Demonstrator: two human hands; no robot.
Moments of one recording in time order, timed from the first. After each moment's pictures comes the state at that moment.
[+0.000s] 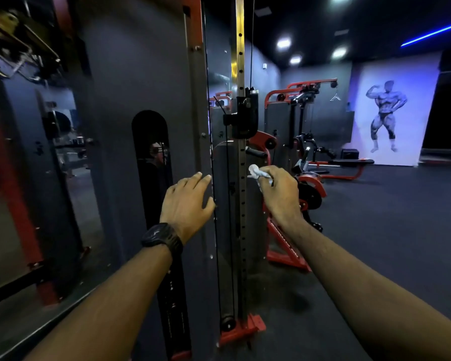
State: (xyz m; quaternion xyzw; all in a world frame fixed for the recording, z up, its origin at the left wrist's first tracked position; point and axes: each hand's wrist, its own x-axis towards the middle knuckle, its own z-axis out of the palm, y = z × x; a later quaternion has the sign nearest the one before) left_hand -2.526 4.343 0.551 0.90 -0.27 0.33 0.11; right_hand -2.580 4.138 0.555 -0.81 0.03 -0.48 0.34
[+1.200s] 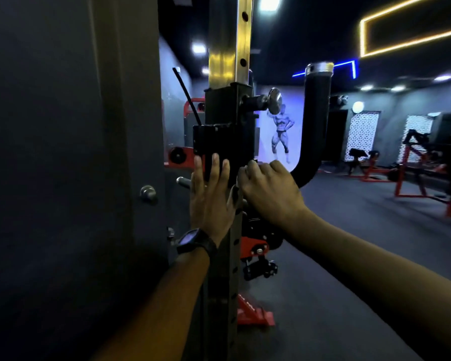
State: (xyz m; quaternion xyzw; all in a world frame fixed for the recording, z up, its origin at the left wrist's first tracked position) left_hand -1.931 4.015 0.576 0.69 -0.44 0.46 0.34; right_hand -2.065 3.963 0.638 -0.82 0.16 -0.34 -0.43
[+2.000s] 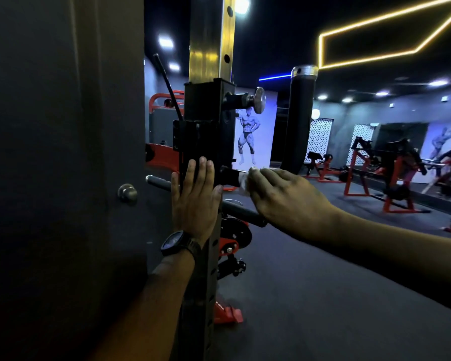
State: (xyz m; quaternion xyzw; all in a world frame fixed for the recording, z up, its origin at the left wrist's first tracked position) left_hand -1.913 3.985 0.556 0.66 -0.41 0.52 0.35; right_hand -2.121 3.964 0.639 -0.79 0.05 -0.27 -0.55
